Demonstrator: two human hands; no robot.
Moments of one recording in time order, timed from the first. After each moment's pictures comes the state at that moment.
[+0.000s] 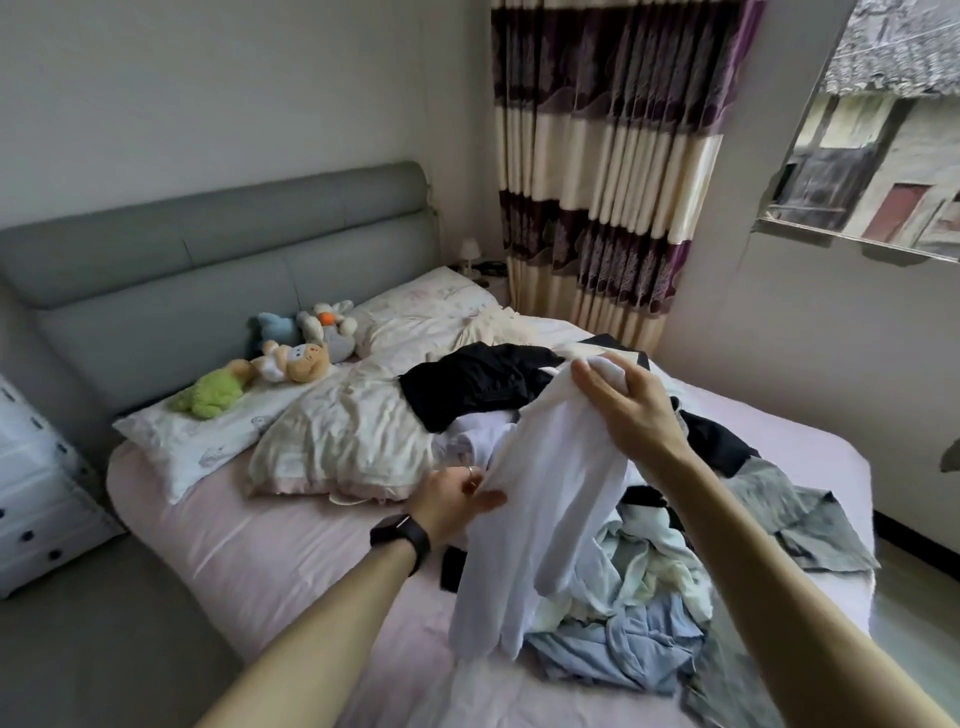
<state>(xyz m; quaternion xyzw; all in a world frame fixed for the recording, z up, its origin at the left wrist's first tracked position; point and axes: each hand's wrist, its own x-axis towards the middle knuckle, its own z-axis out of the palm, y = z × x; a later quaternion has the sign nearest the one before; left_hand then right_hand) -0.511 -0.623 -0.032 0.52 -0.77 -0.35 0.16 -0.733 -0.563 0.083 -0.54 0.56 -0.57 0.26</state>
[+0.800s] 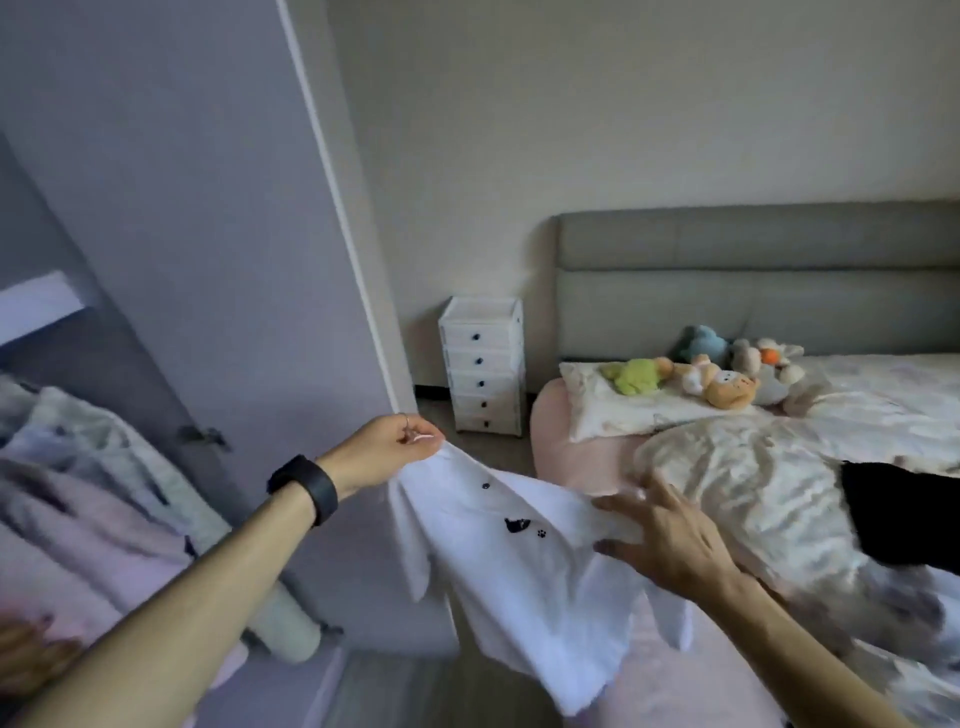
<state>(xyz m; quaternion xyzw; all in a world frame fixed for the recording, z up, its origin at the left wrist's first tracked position) -0.064 -0.419 0.088 0.76 -0.45 -0.29 0.36 -0.379 -0.593 -0.003 -0.92 0.37 -0.09 0.12</state>
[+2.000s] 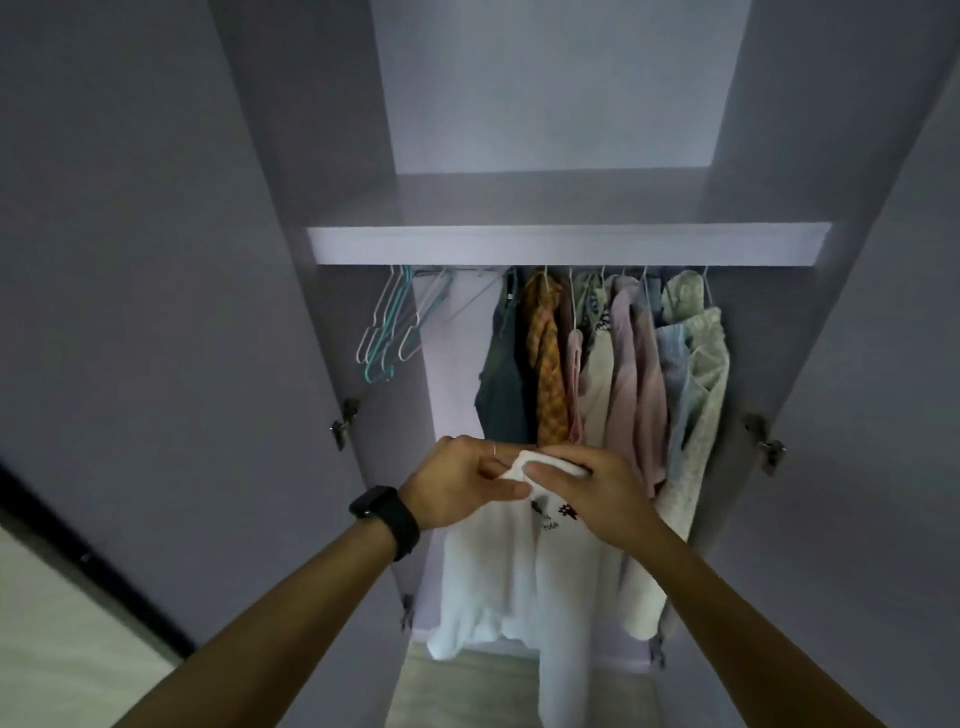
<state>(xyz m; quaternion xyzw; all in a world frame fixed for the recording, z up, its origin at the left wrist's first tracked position) -0.071 -0.092 0.066 0.90 0.05 0.09 0.42 0.036 -0.272 0.045 -0.73 -0.37 0.14 0.56</state>
